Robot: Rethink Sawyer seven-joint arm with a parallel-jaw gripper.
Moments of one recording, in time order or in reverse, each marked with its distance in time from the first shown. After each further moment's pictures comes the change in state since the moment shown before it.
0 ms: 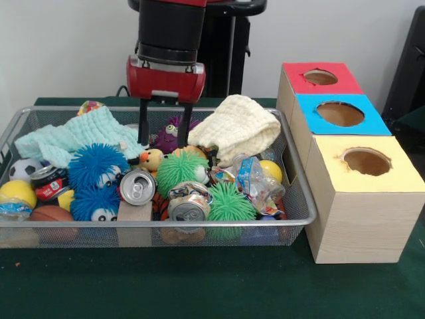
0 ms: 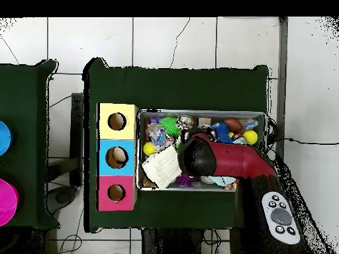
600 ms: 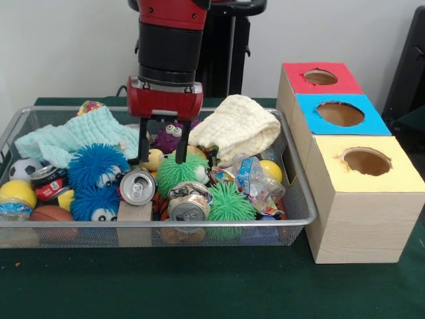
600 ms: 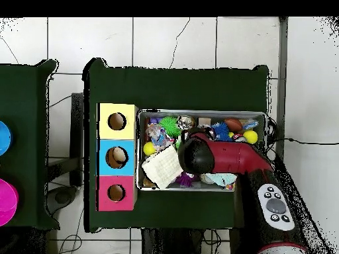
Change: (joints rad) arm 0.004 0.061 -0.003 -0.033 -0.043 -0.015 0.000
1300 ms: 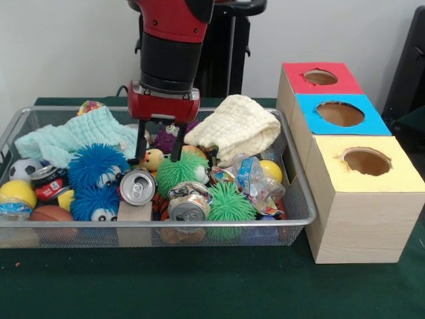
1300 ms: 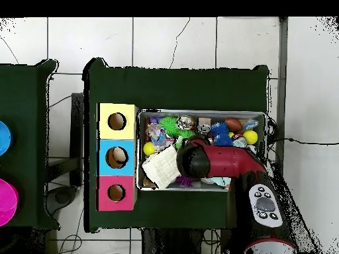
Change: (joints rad) arm 0.061 0.046 -0.094 -0.004 0.000 0.016 0.000
